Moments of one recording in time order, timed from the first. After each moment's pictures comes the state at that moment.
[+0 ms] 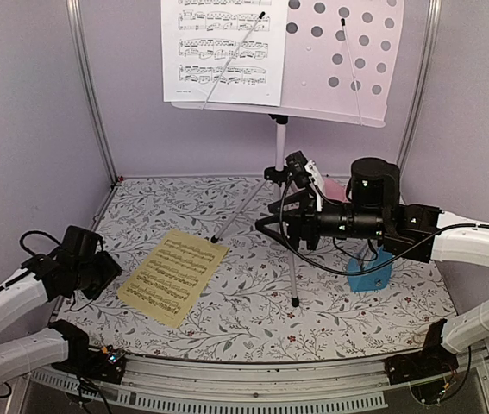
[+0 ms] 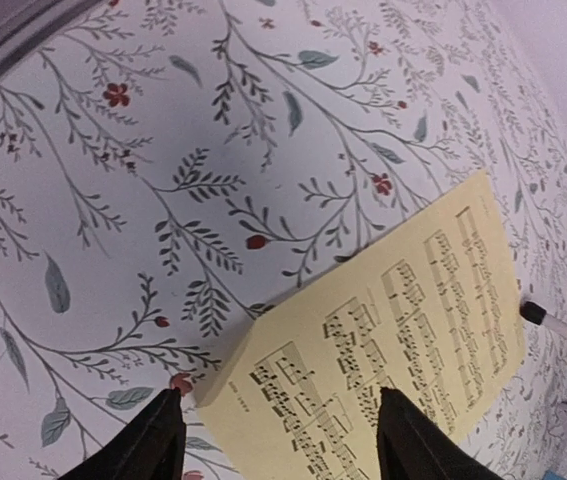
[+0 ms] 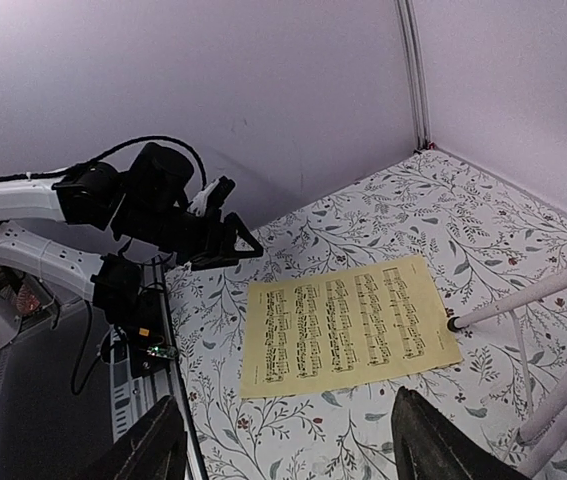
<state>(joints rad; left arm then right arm) -0.33 0.76 0.45 -0.58 -0.24 -1.06 0.98 1.27 1.01 0.05 -0.27 0.22</state>
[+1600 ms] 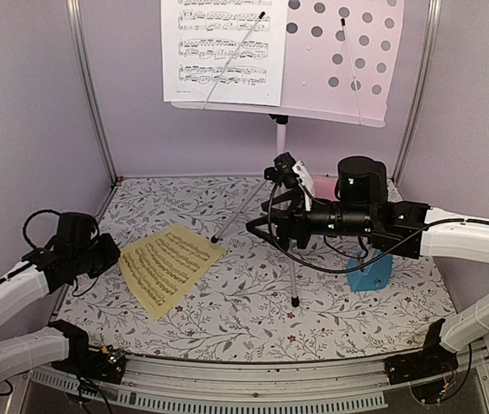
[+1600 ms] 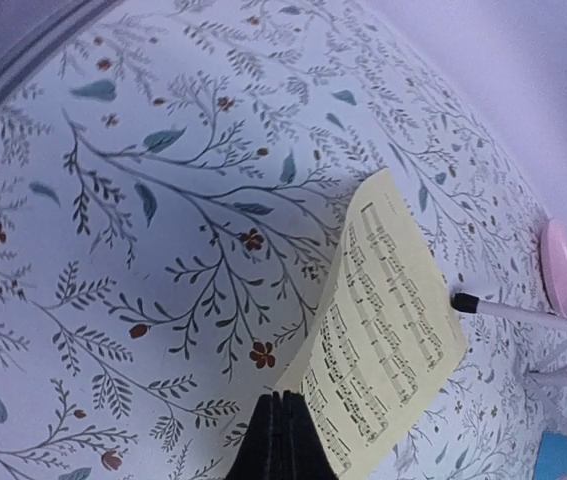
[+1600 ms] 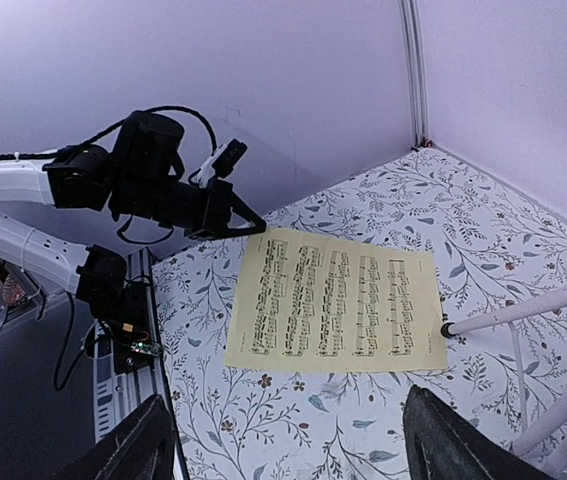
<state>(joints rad) -0.25 0.84 0.45 -0.35 -0.13 -0.83 0.98 1.35 1.05 0.06 -0.27 0.17</state>
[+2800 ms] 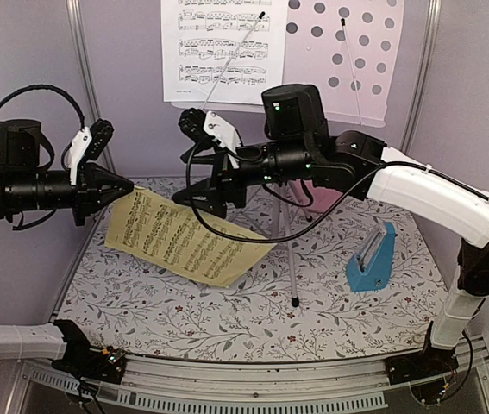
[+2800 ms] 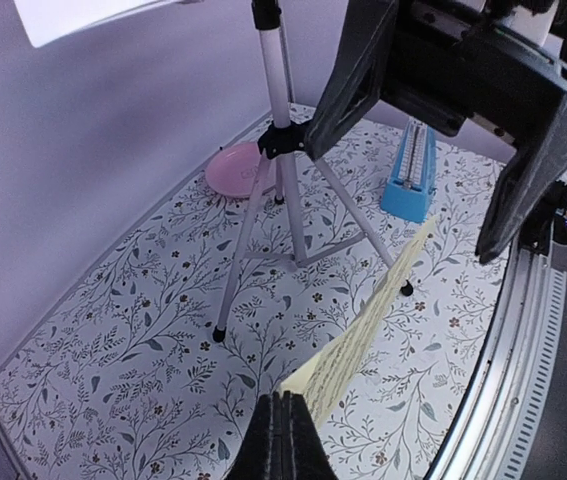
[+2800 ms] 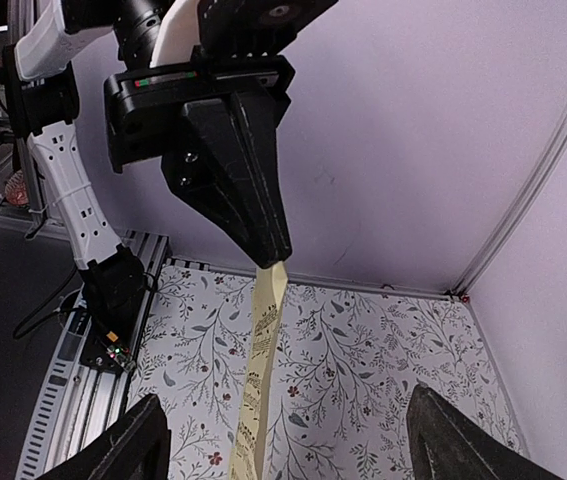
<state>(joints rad) -0.64 0.90 1.37 -0.88 0.25 0.23 1.10 1.78 1.90 -0.36 -0.37 -0.35</state>
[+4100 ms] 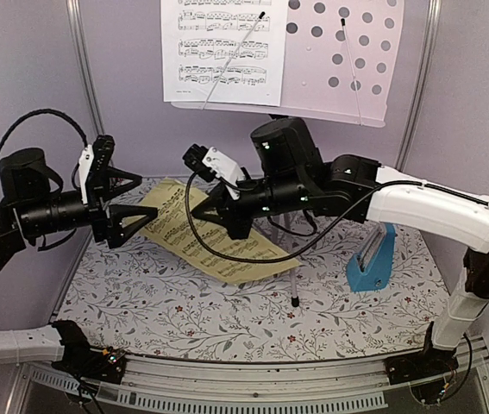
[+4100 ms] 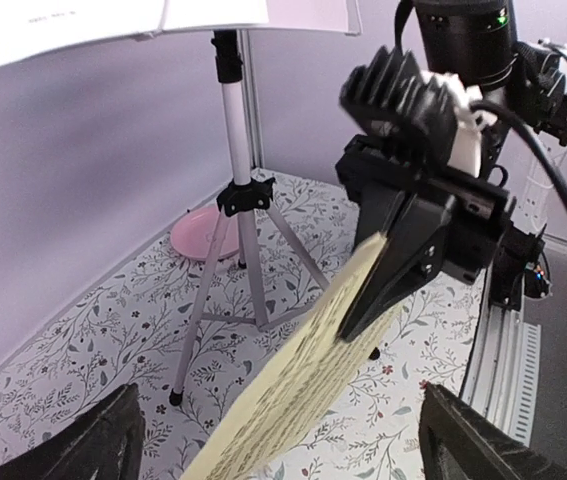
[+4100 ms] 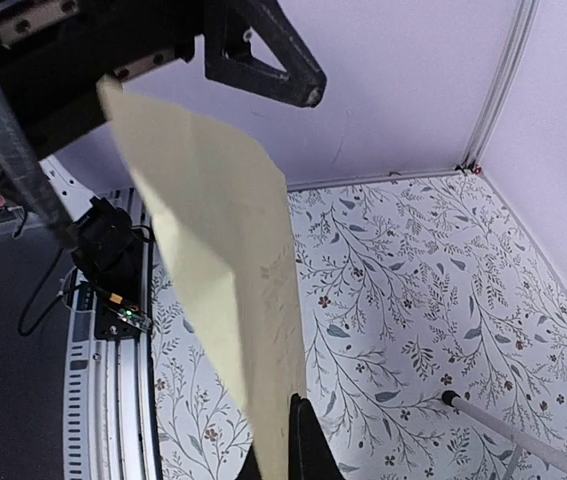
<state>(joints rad) -0.73 0.81 1.10 -0.52 0.29 0.11 1.15 1.79 1.79 -0.44 -0.16 -0.12</state>
